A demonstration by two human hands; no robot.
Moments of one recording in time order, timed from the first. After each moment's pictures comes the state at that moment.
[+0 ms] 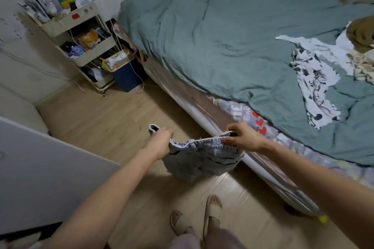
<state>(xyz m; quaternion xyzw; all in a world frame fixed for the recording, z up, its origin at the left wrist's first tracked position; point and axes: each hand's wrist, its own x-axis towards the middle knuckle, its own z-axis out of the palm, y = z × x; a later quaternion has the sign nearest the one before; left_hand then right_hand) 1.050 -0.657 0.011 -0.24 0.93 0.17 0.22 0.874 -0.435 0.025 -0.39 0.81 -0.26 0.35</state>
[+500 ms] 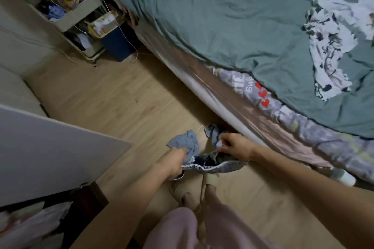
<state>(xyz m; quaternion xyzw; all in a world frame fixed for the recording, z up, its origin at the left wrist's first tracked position) 1.096 -0.571 -0.064 -0.18 0.86 0.22 0.41 0.926 -0.407 -0.056 -0.39 0.80 -0.10 0.44</state>
